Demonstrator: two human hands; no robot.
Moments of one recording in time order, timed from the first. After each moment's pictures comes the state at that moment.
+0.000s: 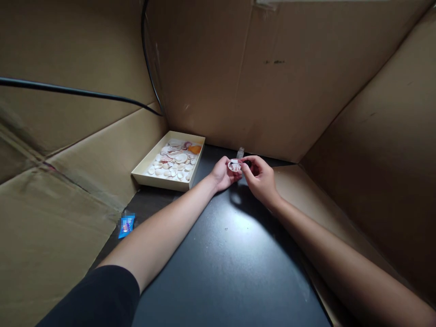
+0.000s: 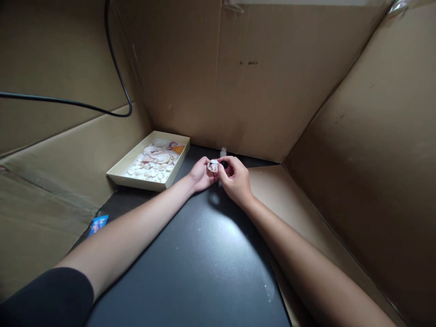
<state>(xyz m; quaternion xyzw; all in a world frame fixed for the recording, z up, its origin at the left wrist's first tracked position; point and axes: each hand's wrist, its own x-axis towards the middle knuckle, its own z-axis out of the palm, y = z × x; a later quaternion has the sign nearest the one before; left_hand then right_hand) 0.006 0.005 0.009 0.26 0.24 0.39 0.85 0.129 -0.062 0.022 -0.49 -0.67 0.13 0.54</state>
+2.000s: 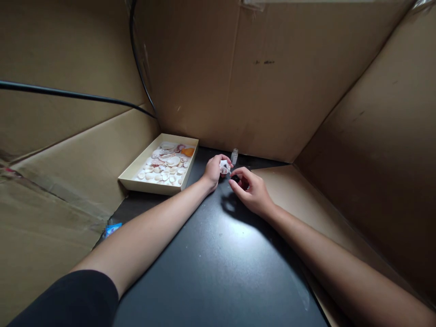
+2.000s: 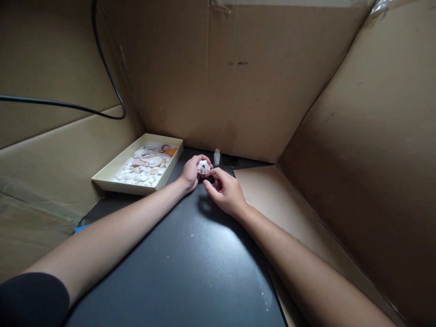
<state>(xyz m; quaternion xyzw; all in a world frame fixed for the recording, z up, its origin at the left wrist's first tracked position) 0.010 0.007 0.008 0.45 0.34 0.53 0.63 0.129 -0.081 0.016 -0.48 -0.74 0.16 0.44</state>
